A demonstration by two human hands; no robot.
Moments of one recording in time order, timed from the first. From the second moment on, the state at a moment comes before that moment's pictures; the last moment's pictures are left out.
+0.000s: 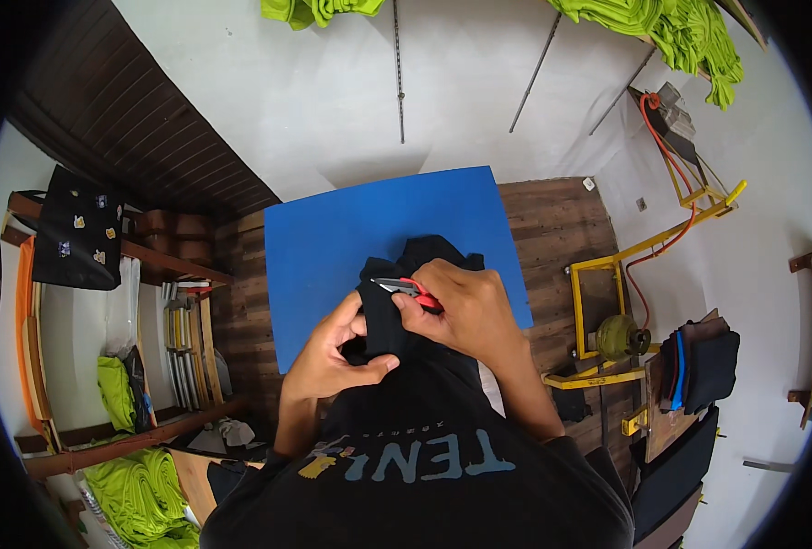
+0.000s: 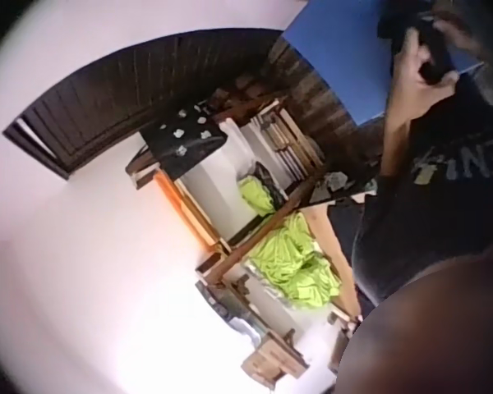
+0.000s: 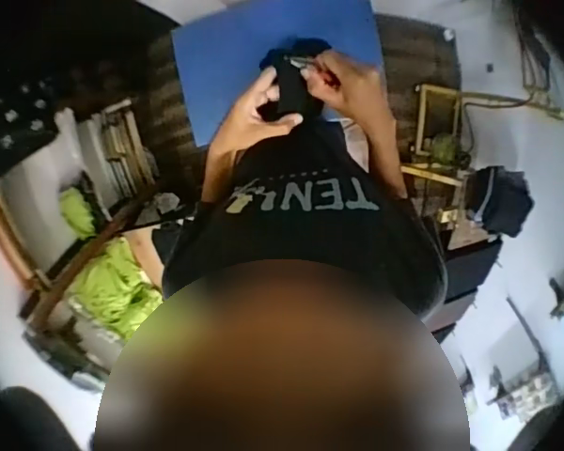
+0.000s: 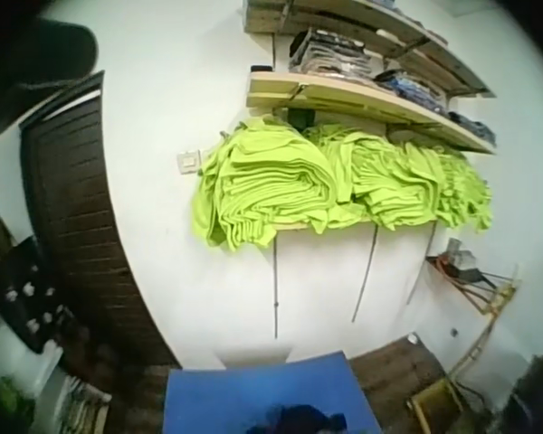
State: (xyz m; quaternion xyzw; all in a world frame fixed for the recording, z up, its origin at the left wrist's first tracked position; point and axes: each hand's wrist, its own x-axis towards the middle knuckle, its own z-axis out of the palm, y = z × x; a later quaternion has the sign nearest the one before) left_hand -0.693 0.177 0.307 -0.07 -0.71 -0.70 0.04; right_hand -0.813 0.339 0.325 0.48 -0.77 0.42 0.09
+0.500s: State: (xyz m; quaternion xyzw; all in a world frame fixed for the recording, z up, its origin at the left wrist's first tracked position) left_hand -0.694 0.181 0.293 0.00 -0.59 -0.79 0.15; right_hand -0.814 0.332 0.324 0.42 -0.75 0.52 0.00
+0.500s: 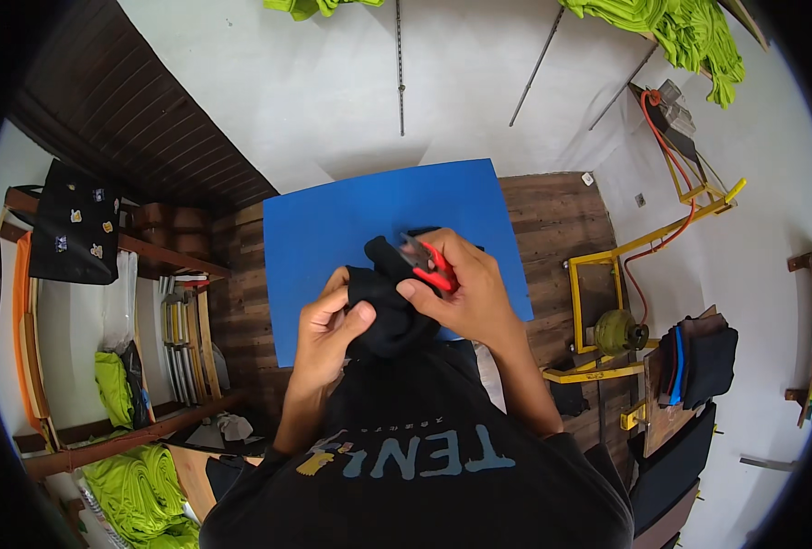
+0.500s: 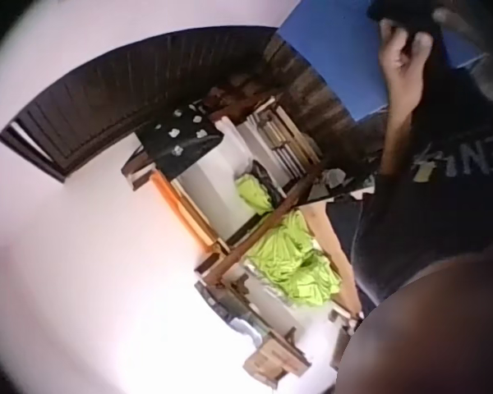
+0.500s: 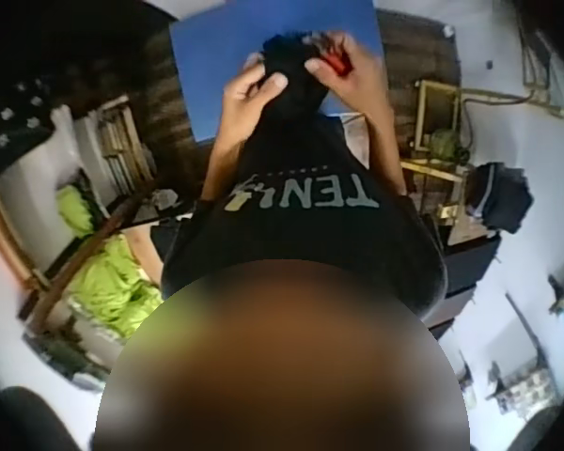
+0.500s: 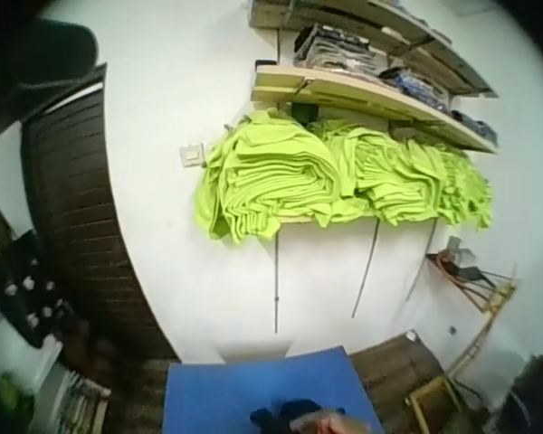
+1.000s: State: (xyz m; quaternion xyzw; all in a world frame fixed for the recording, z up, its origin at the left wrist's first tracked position) left_hand -0.688 0.177 0.301 0.05 -0.54 -0.83 0.14; right_hand -0.816 0.332 0.311 0.42 -0.72 0.55 -0.01
